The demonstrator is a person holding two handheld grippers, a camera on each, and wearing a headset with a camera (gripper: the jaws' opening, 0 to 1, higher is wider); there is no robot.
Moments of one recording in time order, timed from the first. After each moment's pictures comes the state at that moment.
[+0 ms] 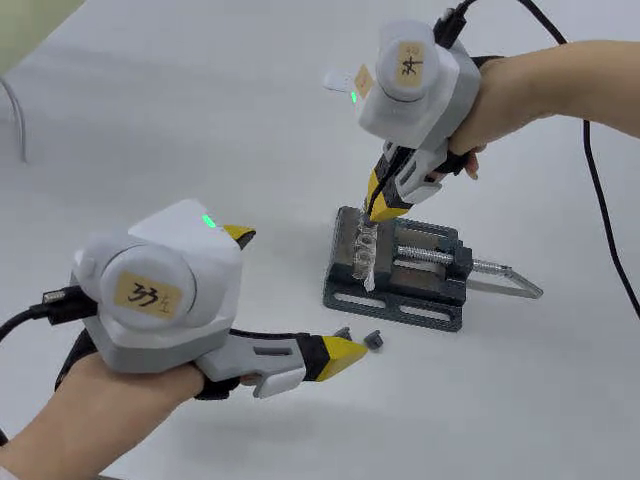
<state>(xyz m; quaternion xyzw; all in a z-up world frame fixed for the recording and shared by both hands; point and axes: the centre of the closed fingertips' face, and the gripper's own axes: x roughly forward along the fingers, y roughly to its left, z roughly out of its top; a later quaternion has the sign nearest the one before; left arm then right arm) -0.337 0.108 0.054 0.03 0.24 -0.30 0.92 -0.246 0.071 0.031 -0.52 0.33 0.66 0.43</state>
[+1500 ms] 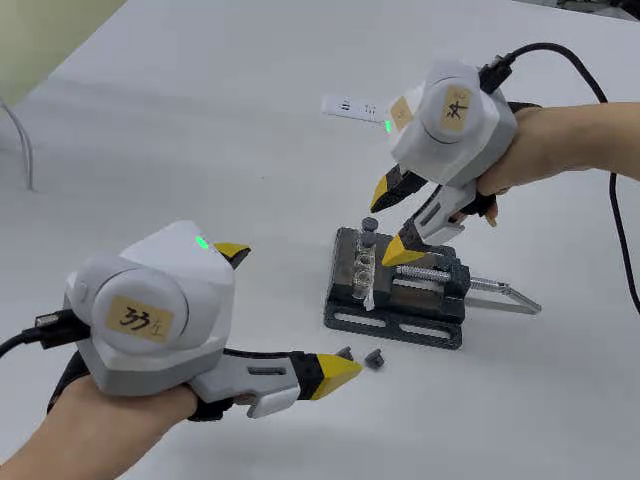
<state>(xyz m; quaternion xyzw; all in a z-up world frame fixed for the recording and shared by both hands) -0.337 0.110 0.059 0.04 0.23 -0.29 0.93 -0.249 0.057 0.039 -0.48 0.29 0.66 0.50</state>
